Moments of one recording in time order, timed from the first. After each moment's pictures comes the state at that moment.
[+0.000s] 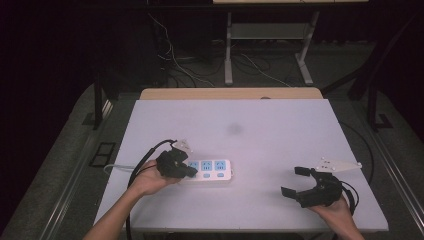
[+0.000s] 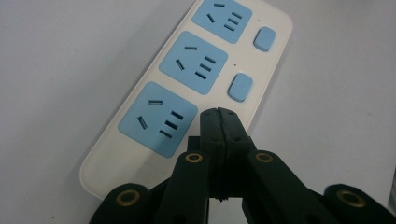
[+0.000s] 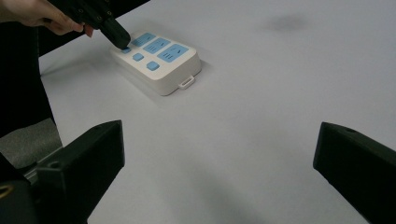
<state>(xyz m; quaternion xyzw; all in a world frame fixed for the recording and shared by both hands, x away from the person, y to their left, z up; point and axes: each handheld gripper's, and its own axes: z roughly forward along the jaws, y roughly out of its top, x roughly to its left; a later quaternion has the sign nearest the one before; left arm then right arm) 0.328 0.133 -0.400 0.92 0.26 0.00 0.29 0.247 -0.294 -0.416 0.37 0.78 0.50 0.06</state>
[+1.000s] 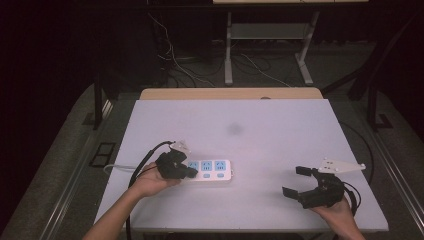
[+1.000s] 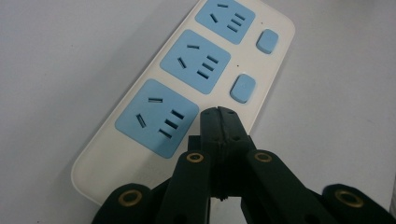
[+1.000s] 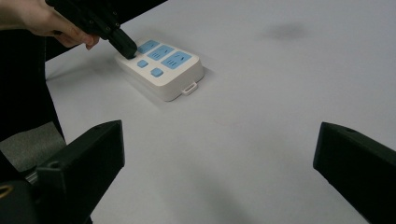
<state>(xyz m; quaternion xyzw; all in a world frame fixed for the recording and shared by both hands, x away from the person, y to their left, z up) 0.327 0.137 -0.409 0.91 0.27 -0.01 0.31 0.244 -0.296 -0.412 0.36 0.77 0.51 0.06</state>
